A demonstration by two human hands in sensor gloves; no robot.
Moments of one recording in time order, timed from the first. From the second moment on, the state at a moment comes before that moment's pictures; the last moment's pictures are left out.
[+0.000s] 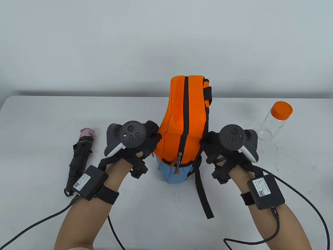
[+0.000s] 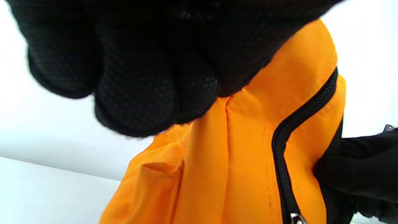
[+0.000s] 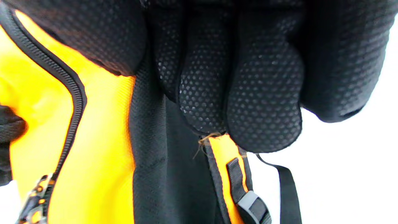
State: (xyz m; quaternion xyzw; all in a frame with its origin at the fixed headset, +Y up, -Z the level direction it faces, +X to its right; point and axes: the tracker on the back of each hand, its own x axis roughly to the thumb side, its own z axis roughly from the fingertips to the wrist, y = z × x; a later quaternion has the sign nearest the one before) left_hand -0.135 -0.574 -0.364 0.09 -0.22 0.22 0.95; right_hand 0.161 -0.606 -0.368 0.13 -0.06 0.96 0.25
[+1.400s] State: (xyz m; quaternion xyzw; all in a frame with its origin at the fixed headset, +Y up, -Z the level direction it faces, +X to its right) left_hand -0.367 -0.747 -0.315 -0.21 0.22 -0.02 0.95; right_hand 0.140 -0.618 -0.375 0.12 -0.04 0.95 0.27
